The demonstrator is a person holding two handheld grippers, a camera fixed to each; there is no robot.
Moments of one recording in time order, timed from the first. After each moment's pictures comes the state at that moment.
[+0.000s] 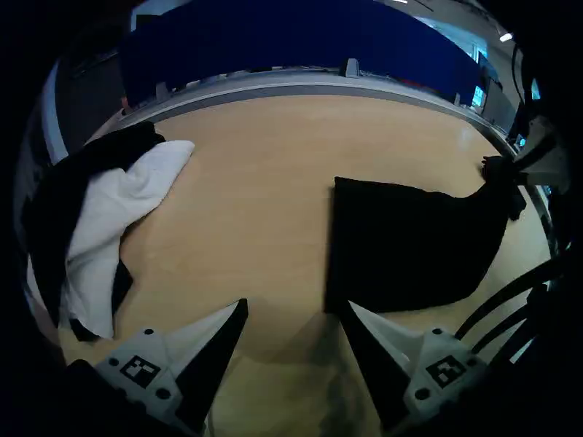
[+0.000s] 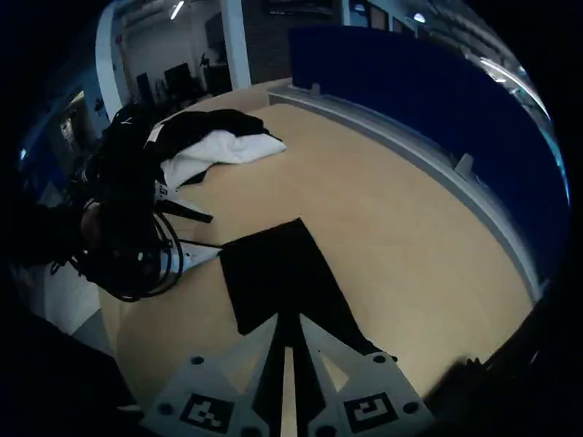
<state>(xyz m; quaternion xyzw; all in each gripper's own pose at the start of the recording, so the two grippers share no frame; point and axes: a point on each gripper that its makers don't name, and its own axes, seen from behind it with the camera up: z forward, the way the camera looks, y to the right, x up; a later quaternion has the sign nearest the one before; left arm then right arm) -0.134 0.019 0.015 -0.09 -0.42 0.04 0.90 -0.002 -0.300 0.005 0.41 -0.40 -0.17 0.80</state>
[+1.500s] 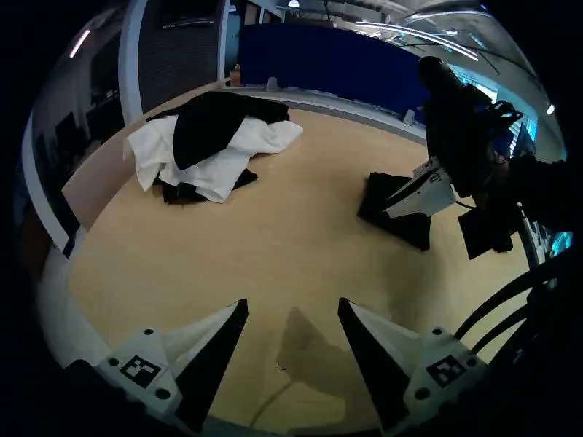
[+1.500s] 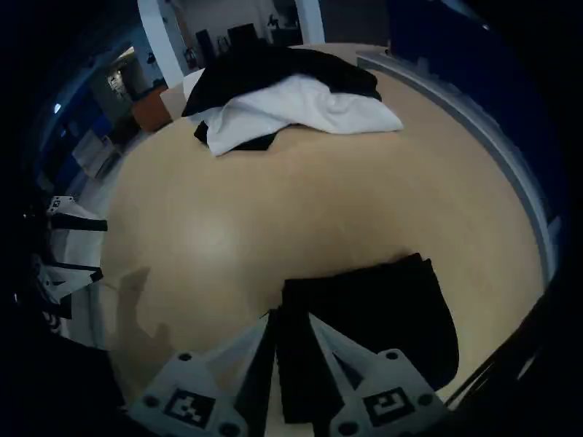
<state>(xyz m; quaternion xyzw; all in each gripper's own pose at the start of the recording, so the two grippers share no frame) -0.067 -0.049 -0.183 0.06 -0.39 -0.08 0.91 -0.095 -0.451 -0.022 0.53 -0.45 -0.22 0.68</state>
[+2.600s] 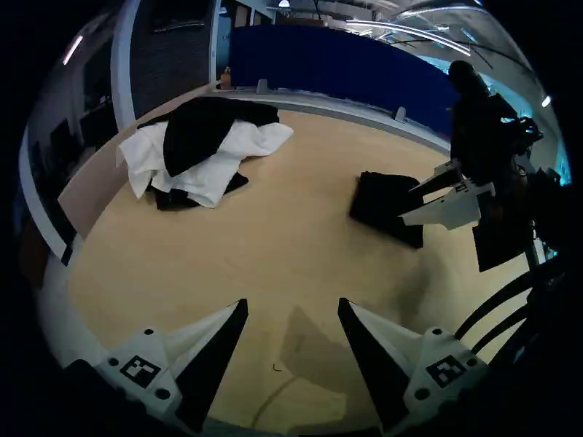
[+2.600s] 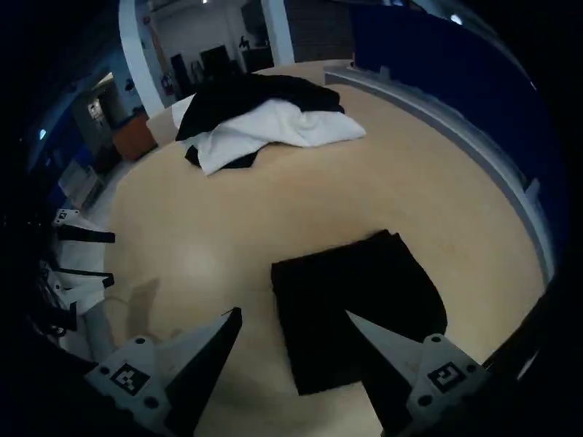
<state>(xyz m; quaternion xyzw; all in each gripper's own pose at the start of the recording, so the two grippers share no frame) -0.061 -0.041 -0.182 0.04 -0.39 -0.07 0.92 -0.072 -0.414 -0.038 0.48 -0.43 -0.18 0.75</state>
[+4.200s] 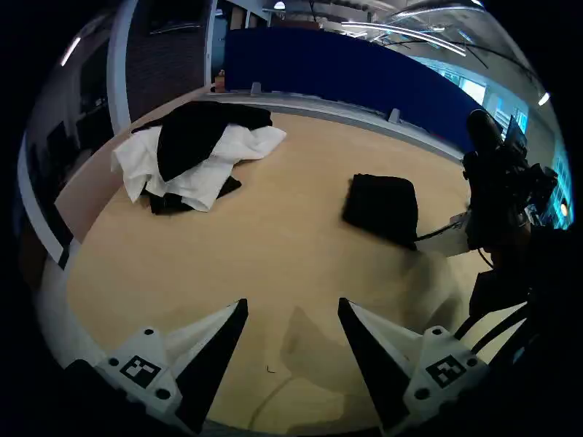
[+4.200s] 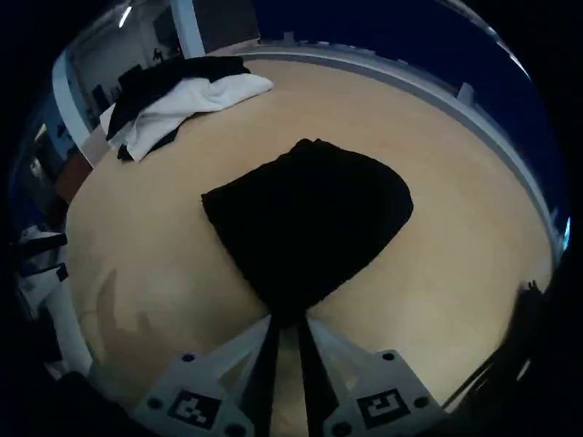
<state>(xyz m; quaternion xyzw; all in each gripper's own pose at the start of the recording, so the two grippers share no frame) -0.055 -0.034 -0.181 0.03 -0.39 -0.07 0.92 -0.124 -0.344 -0.057 0.31 -0.49 -0.12 0.81</state>
